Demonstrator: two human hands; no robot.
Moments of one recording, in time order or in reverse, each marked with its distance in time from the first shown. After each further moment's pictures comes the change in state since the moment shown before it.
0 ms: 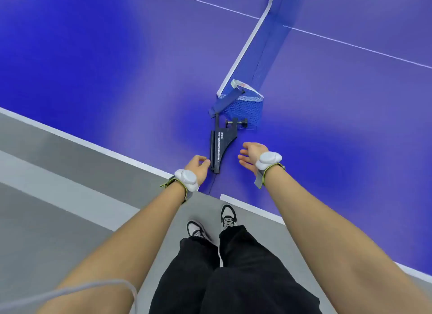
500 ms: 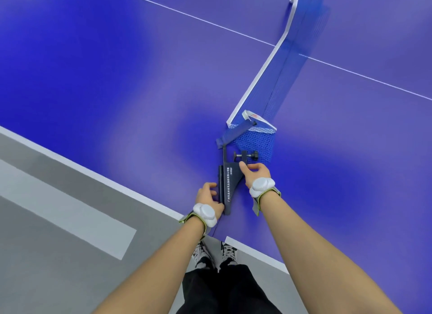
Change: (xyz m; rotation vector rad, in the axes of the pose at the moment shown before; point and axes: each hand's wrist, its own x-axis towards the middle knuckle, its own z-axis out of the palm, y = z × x) left_hand 0.034 -0.005 0.022 0.005 0.041 0.056; right_hand 0.070 0.000 0.034 -0.276 0.204 -0.271
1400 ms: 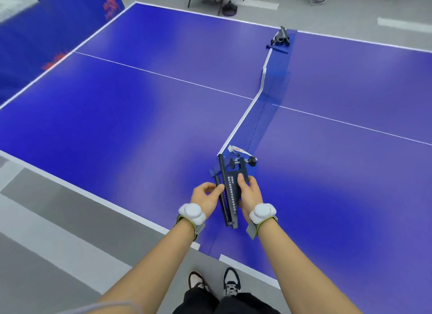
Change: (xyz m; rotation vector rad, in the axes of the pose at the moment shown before) left_hand -0.083 0.123 -0.042 -0.331 0.076 0.173; right_hand -0.108 -0.063 -0.053 0.469 -0.215 -0.141
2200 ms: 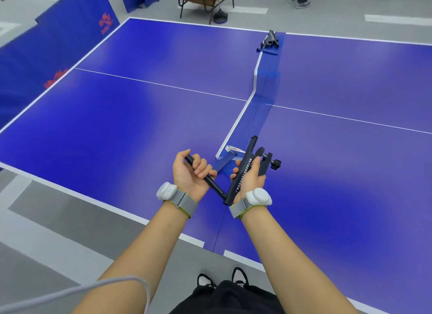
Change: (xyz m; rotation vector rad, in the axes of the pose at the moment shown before) left_hand -0.039 0.097 -0.034 -0.968 -0.296 -0.065; right_hand -0.027 -0.047 0.030 0.674 0.297 -0.087
